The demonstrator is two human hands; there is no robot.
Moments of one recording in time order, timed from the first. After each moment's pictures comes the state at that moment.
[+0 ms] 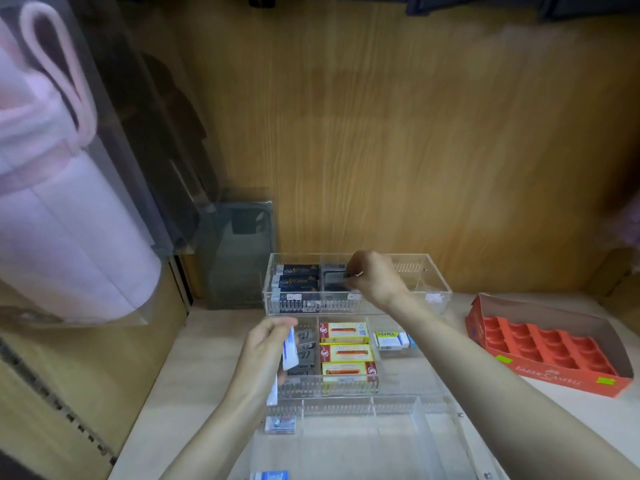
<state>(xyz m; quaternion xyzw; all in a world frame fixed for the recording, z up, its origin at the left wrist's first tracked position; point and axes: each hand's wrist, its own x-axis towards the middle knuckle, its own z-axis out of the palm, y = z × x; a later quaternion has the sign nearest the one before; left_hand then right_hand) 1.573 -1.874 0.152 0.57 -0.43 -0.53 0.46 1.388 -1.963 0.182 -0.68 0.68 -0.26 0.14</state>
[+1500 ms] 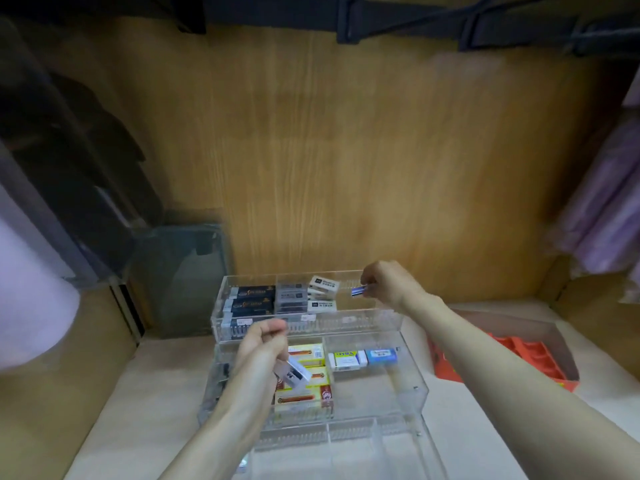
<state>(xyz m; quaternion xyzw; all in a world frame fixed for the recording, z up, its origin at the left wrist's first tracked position) 1.515 -1.879 0.171 0.47 -0.38 -0.60 0.52 1.286 -1.977 0.187 -0.70 0.70 -0.12 0.07</state>
